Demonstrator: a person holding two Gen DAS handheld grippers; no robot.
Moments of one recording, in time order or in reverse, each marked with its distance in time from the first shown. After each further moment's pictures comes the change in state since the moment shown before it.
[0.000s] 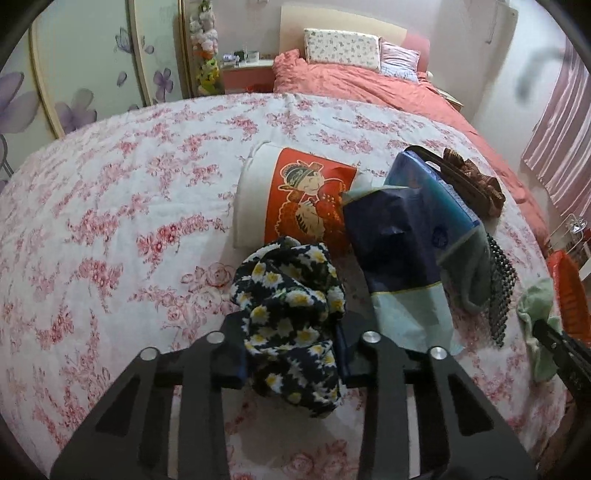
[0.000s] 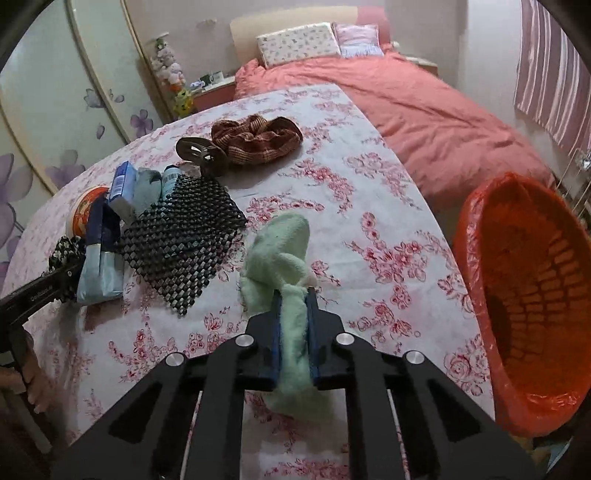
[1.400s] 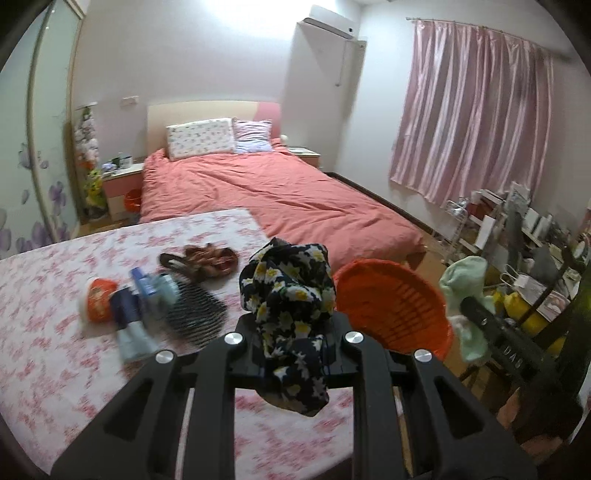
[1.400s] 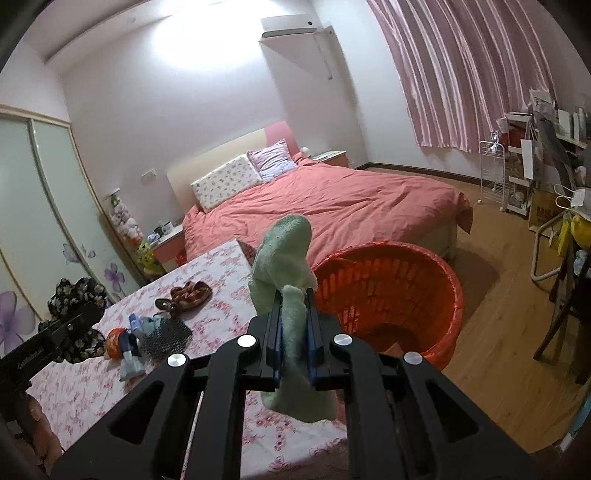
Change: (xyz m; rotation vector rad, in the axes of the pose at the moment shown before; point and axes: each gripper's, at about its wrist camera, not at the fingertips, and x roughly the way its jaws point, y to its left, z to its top) left arm -0.203 -0.200 -0.057 0.319 -0.337 -0.408; right arm -0.182 -0.106 -0.065 0.331 -0.530 -0.111
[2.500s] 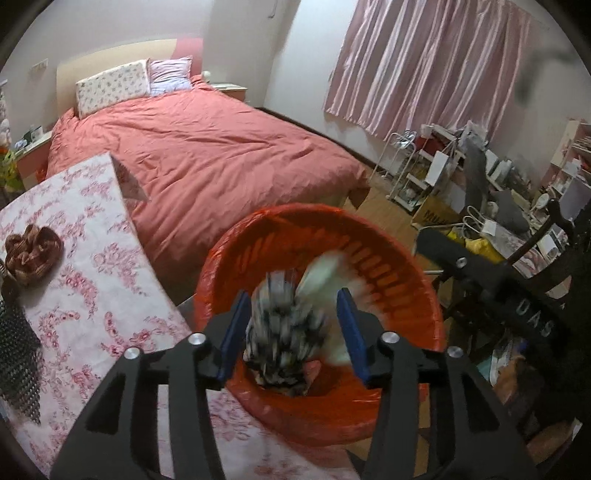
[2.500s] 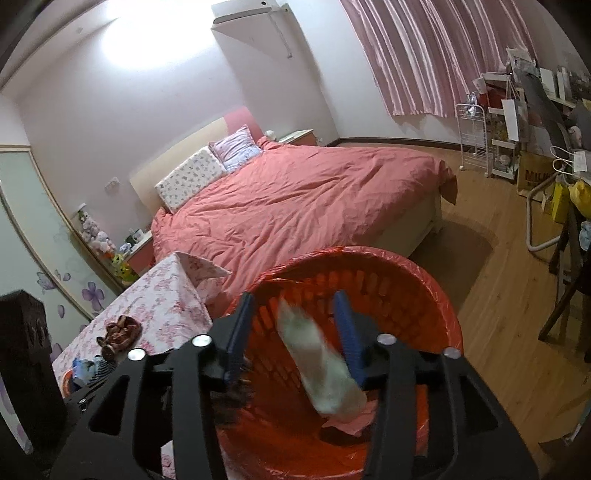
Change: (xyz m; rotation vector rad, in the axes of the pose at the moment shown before) left arm 0.225 -0.086 -0.014 0.090 0.267 -0.249; right arm 0.088 -0.078 0.020 0.129 0.072 -0.074
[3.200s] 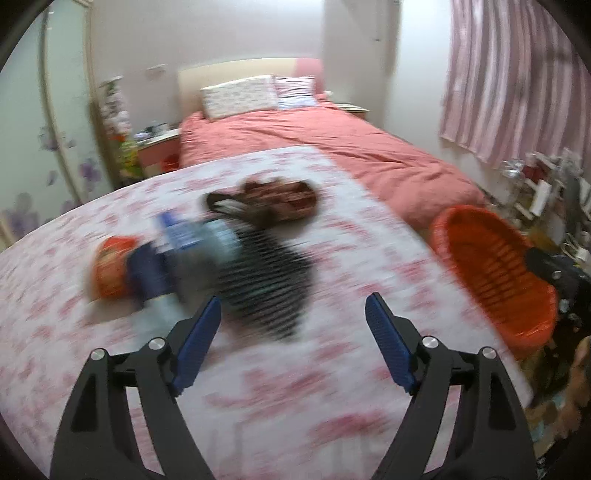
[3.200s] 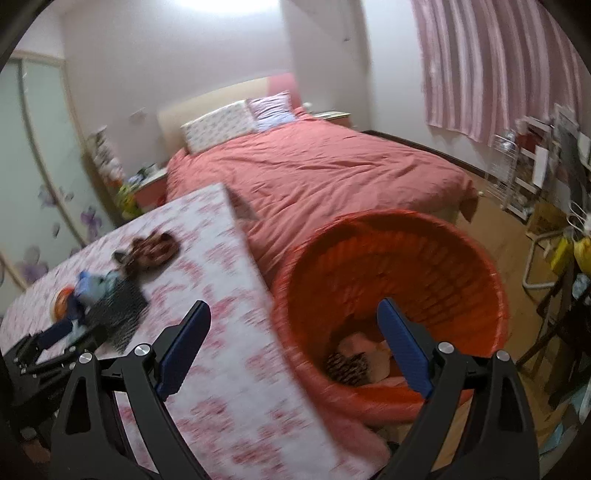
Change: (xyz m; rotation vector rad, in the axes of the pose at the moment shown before) left arm -0.147 0.147 -0.090 -0.137 -0.095 0.474; right arm -0.020 0.107 -0.050 -0.279 0.111 -0.006
